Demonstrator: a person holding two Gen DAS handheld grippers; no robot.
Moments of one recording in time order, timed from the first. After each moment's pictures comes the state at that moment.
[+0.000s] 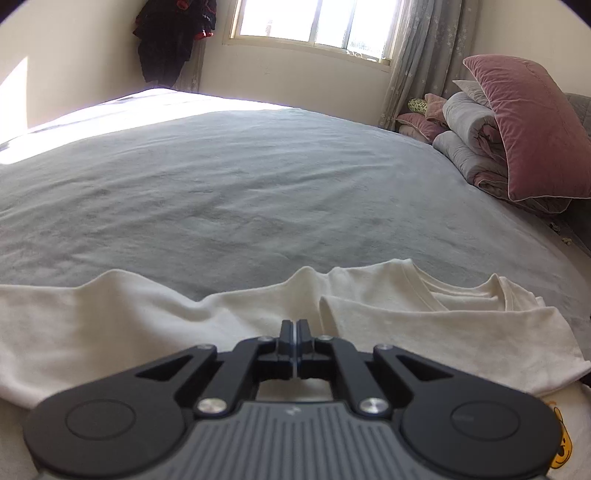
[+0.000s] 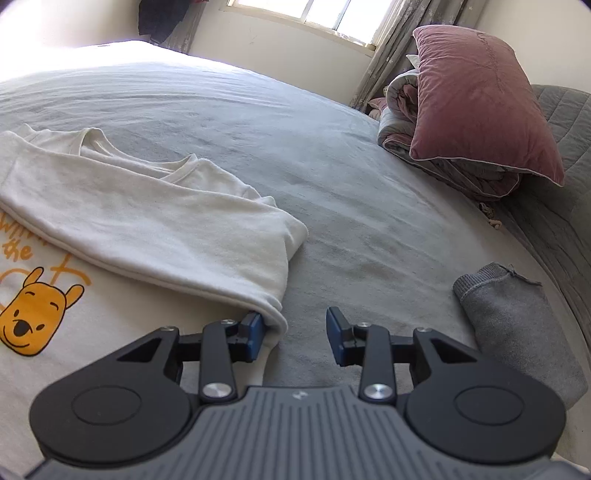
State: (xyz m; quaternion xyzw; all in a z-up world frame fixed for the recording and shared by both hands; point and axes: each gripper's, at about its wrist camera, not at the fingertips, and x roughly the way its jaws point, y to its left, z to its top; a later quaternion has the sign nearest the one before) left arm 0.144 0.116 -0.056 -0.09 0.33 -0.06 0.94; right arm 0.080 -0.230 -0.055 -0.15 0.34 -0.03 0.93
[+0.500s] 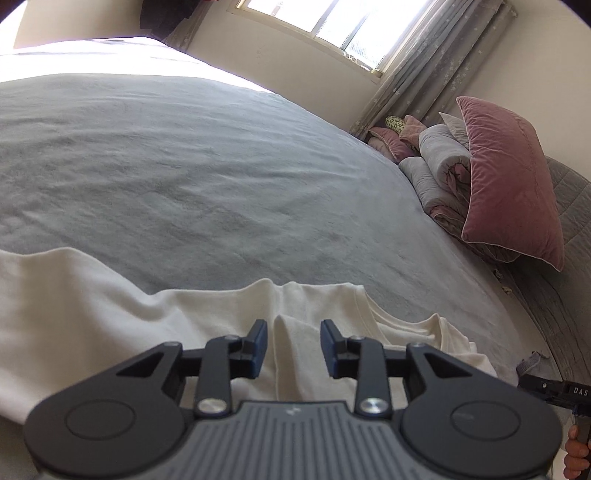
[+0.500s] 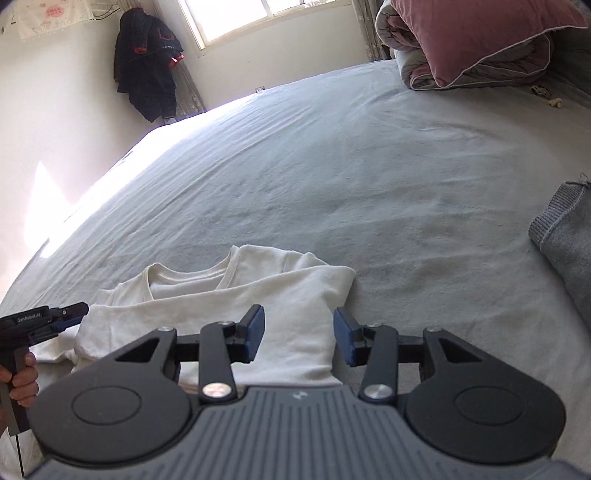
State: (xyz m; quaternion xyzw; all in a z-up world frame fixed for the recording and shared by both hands) left arm 0.164 0.124 -0.052 -0.20 0.34 -0.13 0.91; right arm 0.130 -0.293 -0.020 0.17 0.36 0.07 0.91
